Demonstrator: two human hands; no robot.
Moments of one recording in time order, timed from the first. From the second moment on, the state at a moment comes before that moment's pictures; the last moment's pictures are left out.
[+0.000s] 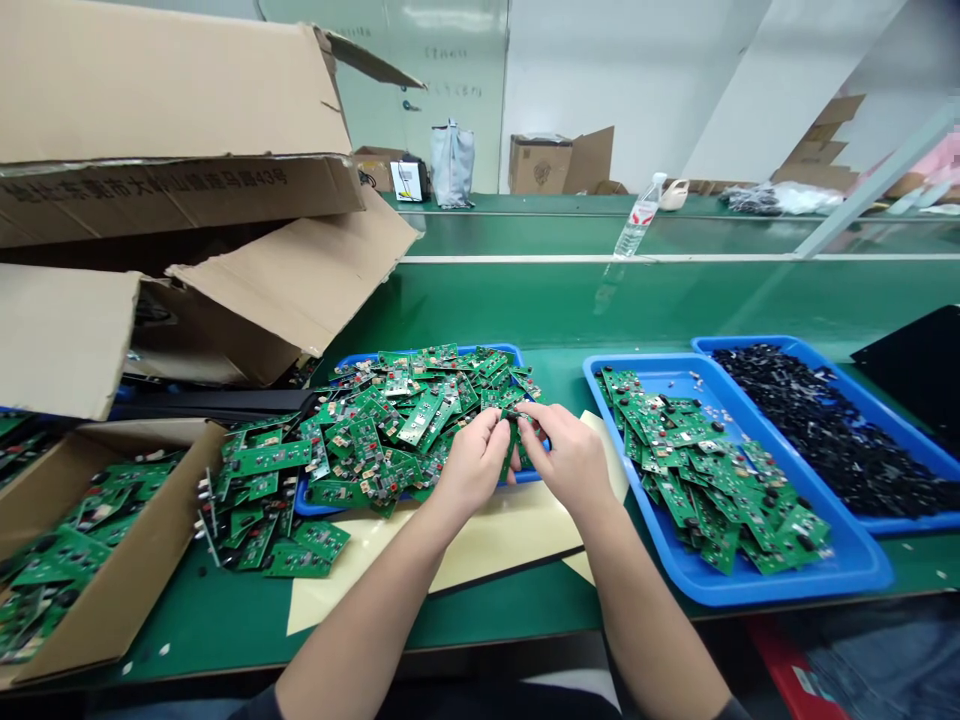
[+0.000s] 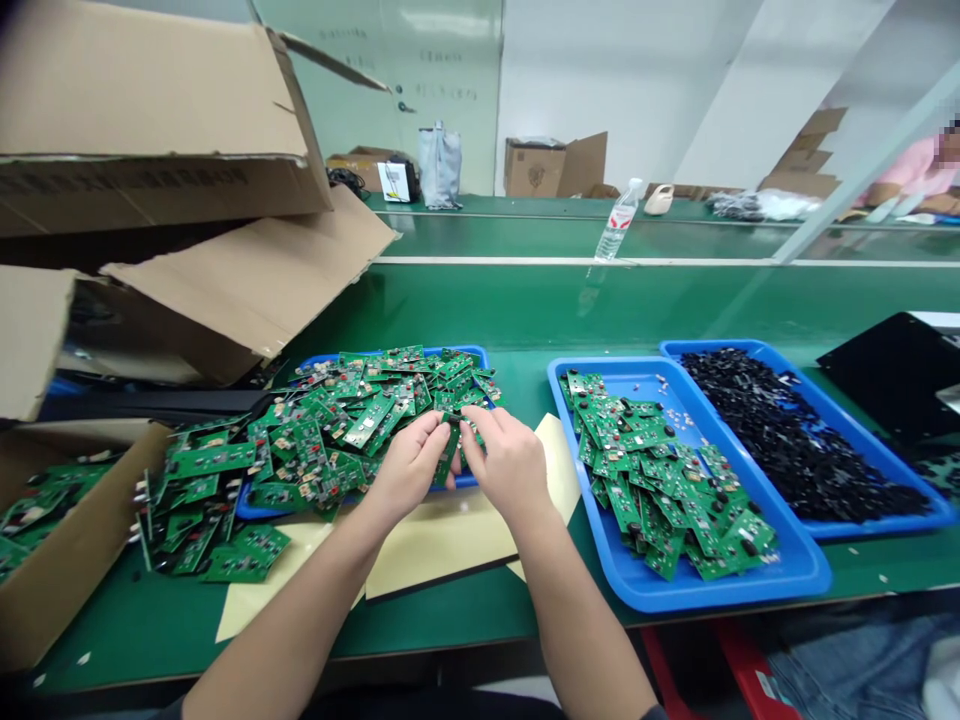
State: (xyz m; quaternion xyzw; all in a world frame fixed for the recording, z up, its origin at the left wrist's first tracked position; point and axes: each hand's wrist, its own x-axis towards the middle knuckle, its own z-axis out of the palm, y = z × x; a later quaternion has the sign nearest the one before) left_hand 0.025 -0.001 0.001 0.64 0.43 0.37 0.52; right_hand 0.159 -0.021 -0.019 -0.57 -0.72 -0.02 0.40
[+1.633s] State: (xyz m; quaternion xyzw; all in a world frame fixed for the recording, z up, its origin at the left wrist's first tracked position) left_hand 0.016 0.001 0.008 0.81 0.36 0.29 0.37; right_hand 0.154 -0.025 -0.013 -0.52 -0.51 0.30 0.61
